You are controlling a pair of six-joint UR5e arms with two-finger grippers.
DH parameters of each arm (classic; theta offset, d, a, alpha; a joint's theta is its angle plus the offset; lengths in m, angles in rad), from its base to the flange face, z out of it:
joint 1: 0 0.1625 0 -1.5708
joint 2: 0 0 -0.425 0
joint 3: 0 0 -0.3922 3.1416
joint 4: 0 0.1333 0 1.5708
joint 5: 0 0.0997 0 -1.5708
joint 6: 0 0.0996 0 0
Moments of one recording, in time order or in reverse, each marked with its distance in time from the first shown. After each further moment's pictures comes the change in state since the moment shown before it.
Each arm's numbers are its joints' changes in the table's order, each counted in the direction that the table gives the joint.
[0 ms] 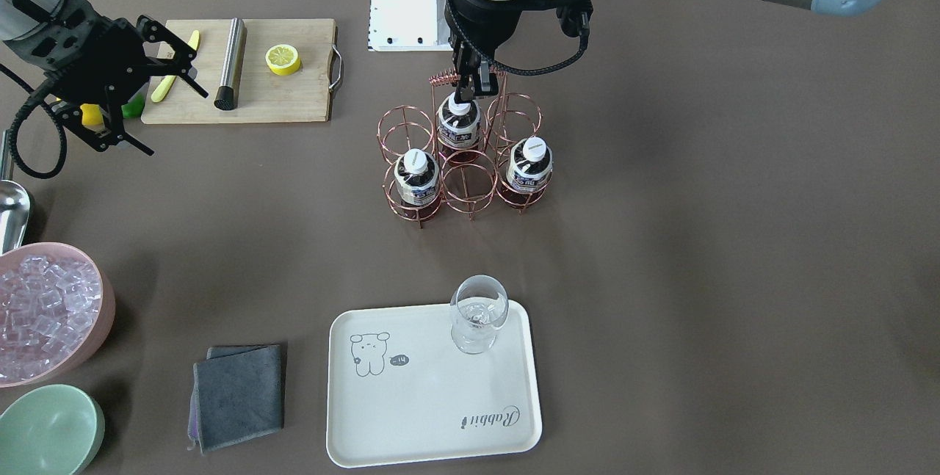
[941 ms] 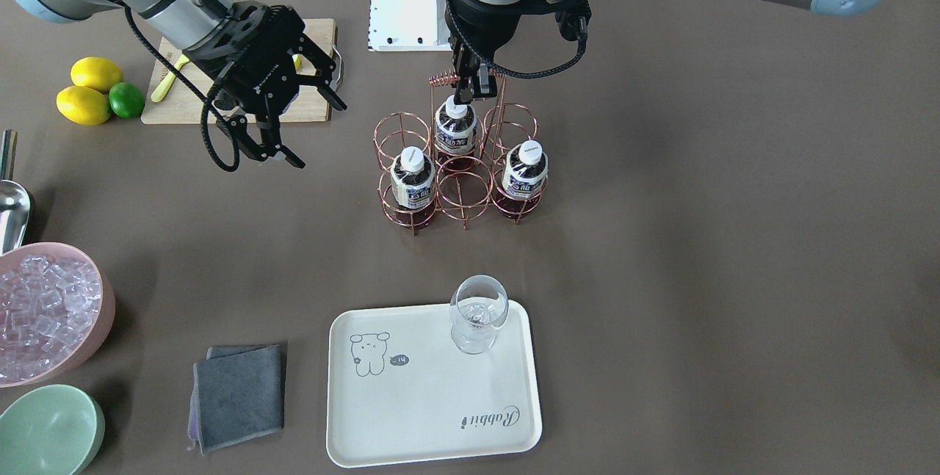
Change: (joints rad) left arm 0.007 -0.012 0.002 -0.018 -0.001 0.002; right arm -0.241 -0.133 0.122 0.398 -0.299 0.176
